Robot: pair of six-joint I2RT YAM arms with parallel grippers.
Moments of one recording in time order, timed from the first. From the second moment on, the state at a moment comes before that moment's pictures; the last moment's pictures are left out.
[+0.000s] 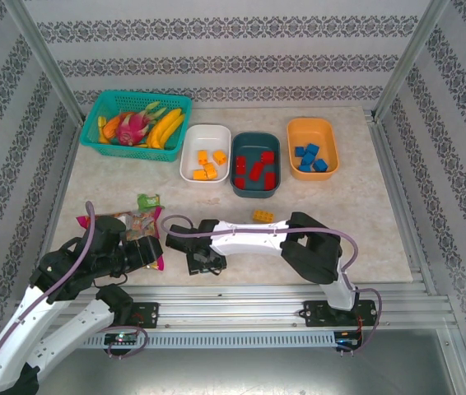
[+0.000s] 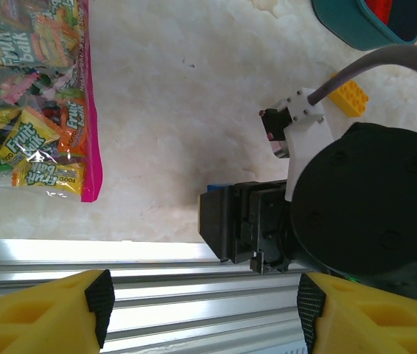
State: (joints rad) left arm -0.56 0.54 0.86 -1.24 0.09 -0.92; right arm 1.22 2.04 1.46 -0.88 0.01 1.05
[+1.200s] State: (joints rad) left arm -0.56 1.52 1.33 -0.61 0.35 -0.84; right arm 0.25 1.78 1.62 -0.95 -0.01 0.68
